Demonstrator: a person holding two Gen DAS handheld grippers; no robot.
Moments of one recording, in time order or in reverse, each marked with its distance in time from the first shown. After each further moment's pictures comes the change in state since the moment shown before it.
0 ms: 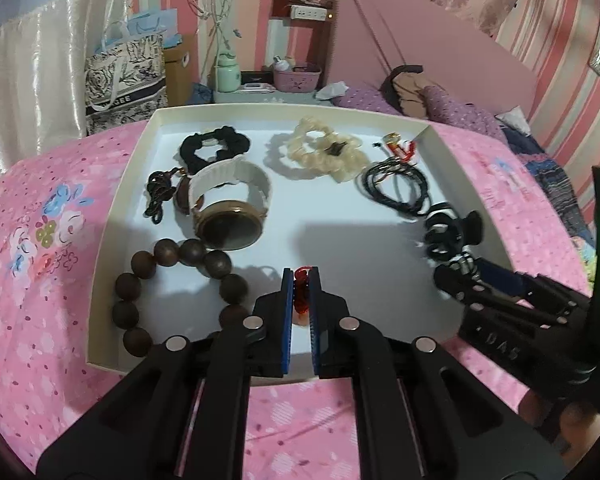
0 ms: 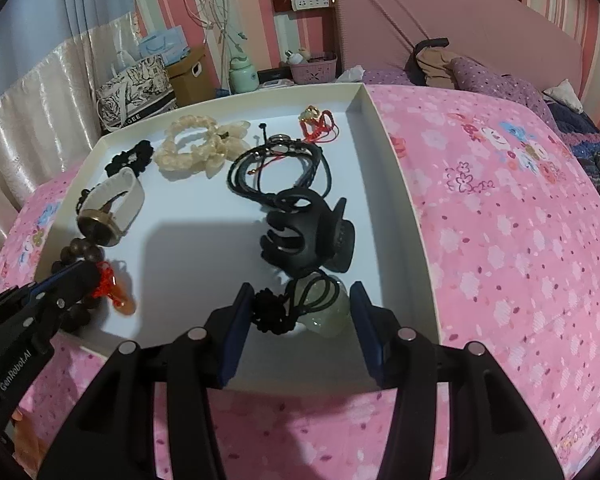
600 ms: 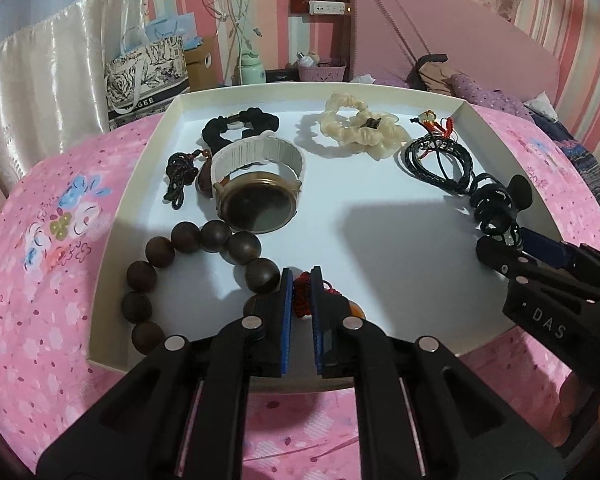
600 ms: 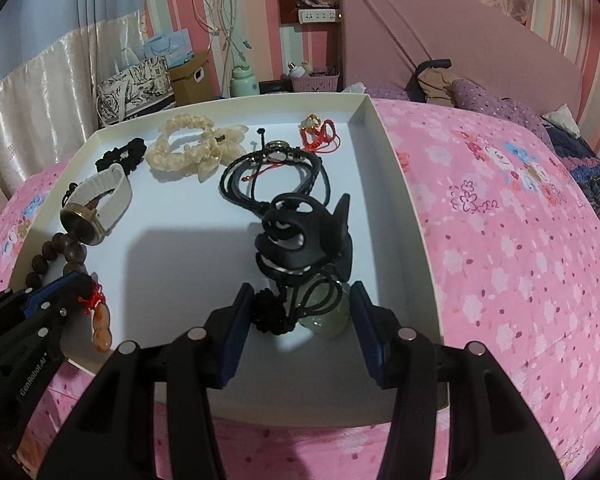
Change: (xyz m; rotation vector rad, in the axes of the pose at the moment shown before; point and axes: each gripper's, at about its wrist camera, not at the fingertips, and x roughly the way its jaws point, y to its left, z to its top) left arm 0.019 0.003 -0.016 0.037 -0.012 0.127; right arm 0.009 0.001 -0.001 -0.057 -0.063 -0.028
